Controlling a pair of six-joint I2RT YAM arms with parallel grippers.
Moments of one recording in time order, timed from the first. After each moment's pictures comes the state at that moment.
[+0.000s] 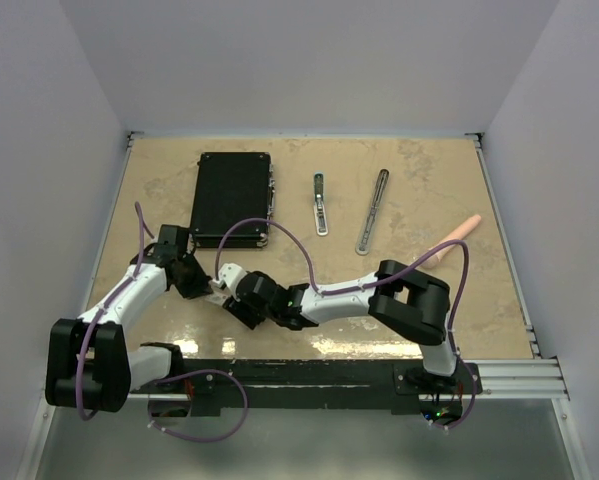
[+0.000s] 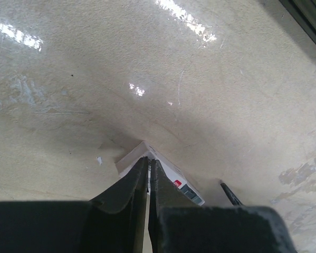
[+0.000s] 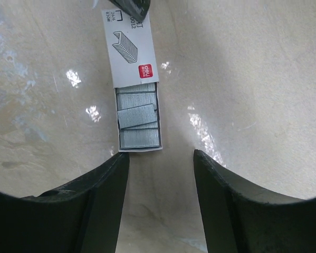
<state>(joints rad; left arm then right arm) -0.09 1.20 0.59 -0.58 0.08 -0.72 1.25 1.96 1.12 0.12 0.20 0.11</state>
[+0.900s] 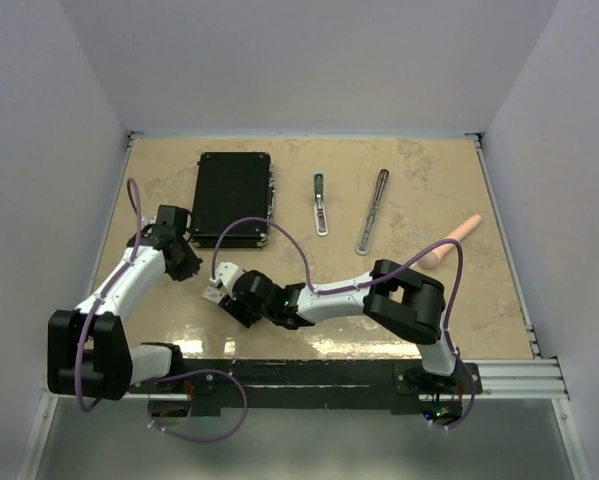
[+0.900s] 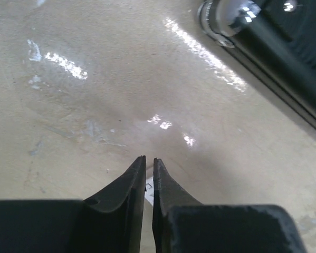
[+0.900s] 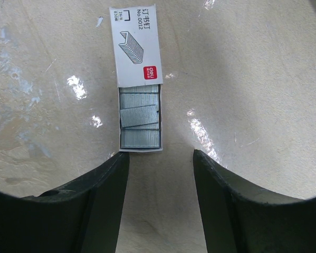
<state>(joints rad) -0.09 1.24 0.77 -0.68 -0.16 -0.72 1.25 2.00 1.16 0.14 0.20 0.11</state>
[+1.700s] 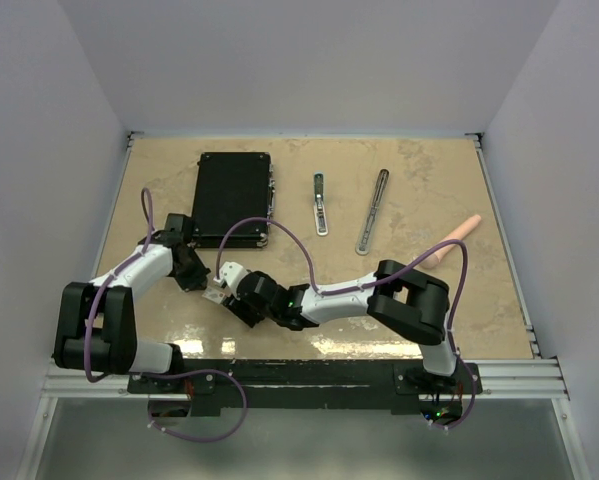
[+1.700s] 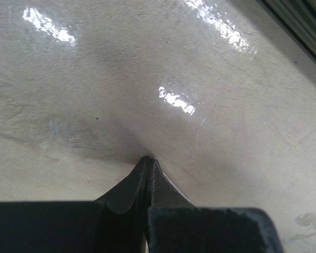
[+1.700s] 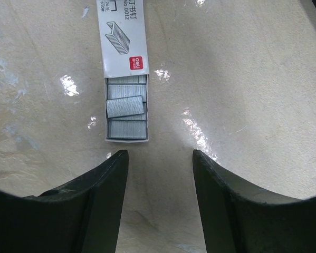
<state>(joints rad) -0.09 1.39 0.69 -0.60 -0.05 -0.72 1.25 1.97 1.12 0.15 0.22 0.11</state>
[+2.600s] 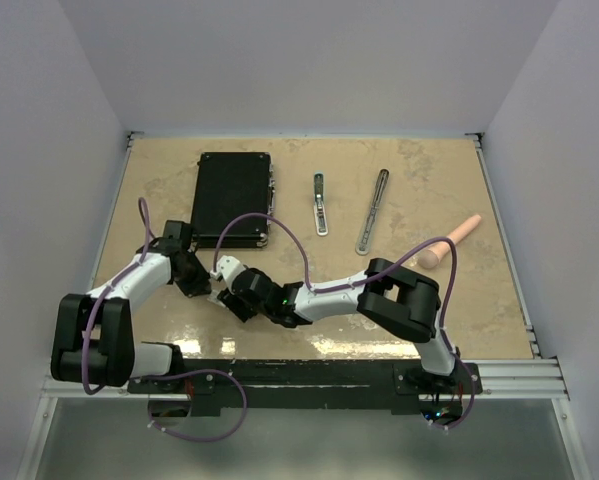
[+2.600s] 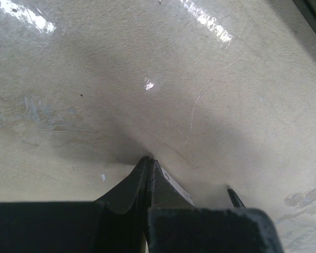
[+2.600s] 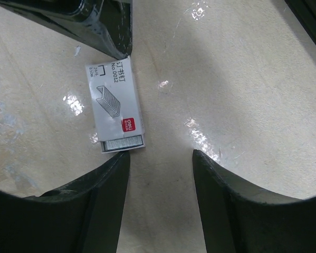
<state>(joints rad) -0.09 1.33 0.63 -0.57 0.04 -0.76 1.24 2.03 1.18 0.20 0.25 0.14</state>
